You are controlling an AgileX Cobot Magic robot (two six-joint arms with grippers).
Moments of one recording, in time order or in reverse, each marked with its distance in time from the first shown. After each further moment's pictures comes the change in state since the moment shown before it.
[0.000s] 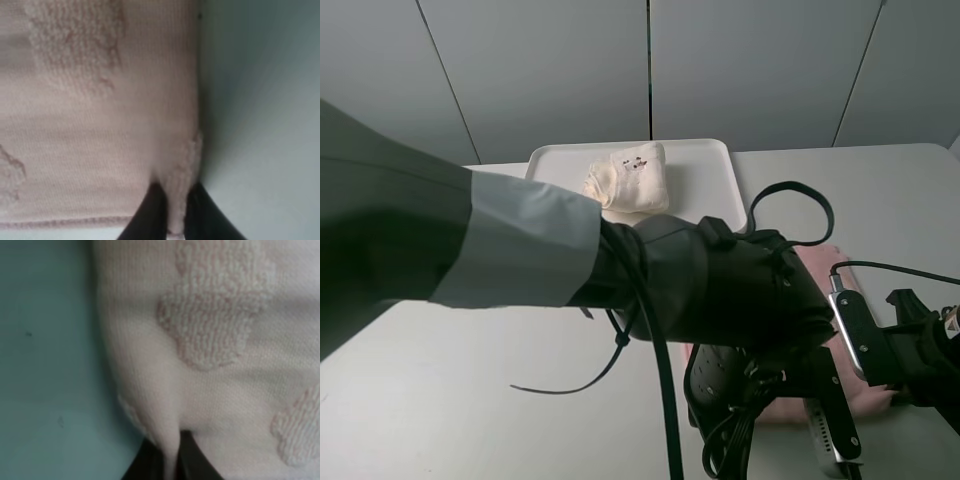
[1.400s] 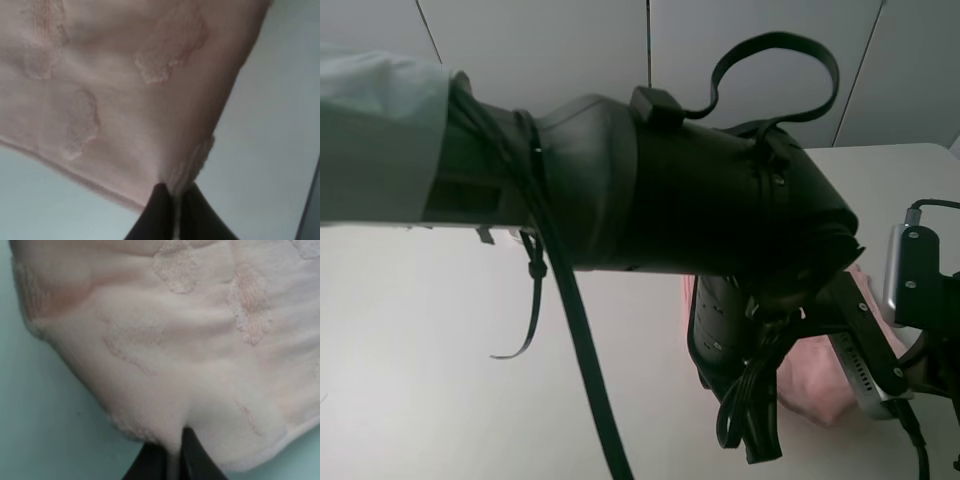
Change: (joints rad) left arm 0.000 -0.177 -0.002 0.038 0.049 -0.167; right arm 0.000 -0.520 0.023 0.386 0.254 0.163
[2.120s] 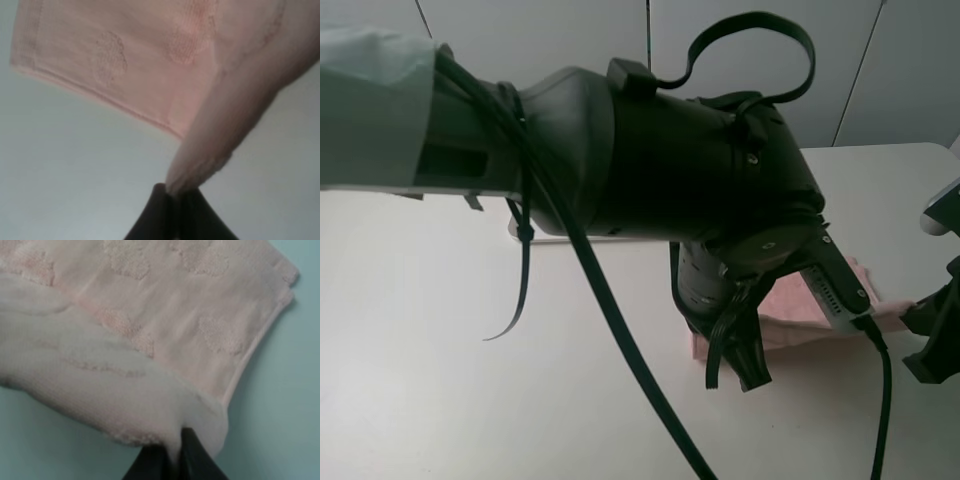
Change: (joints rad) left arm 0.045 -0.005 0.000 0.184 -0.033 -0.229; right arm 0.000 -0.051 -0.065 -0.187 -0.052 0.672
